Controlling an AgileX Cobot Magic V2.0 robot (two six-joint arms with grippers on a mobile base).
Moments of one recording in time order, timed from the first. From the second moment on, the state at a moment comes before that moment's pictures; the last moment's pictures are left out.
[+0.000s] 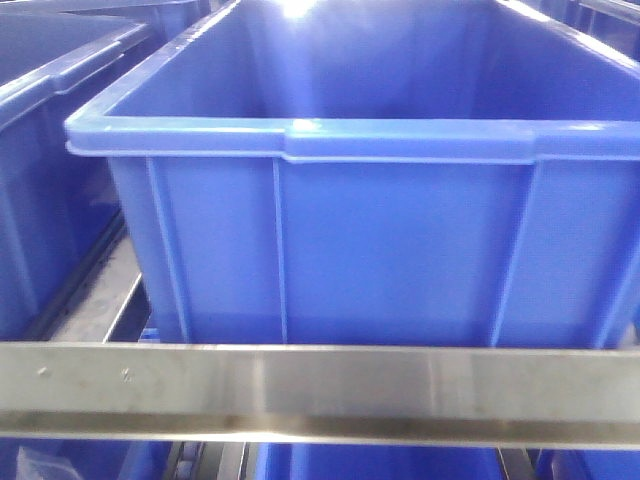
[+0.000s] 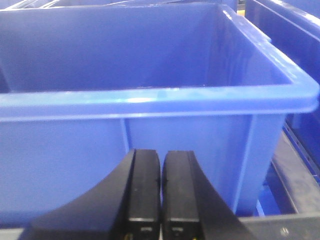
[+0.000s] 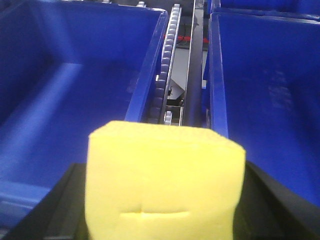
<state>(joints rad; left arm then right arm) -0.05 -0.01 0.00 0.27 0.13 -0.20 0.24 0.29 -0.61 -0.22 0.62 0.21</state>
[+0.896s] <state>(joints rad) -0.05 -0.01 0.00 0.27 0.13 -0.20 0.24 0.29 -0.61 -0.22 0.62 0.21</state>
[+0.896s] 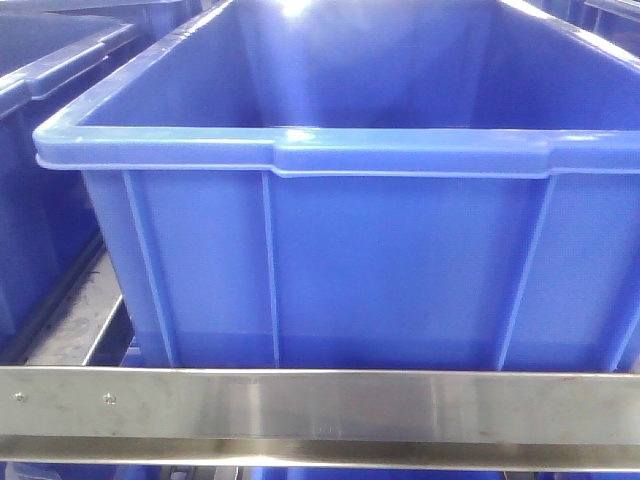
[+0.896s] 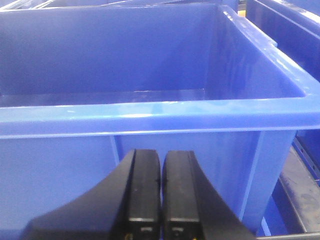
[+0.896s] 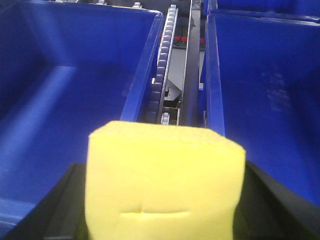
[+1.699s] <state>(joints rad) -0.05 -0.01 0.00 0.27 0.13 -0.20 0.27 0.57 -0.78 -0.14 0.56 0.21</state>
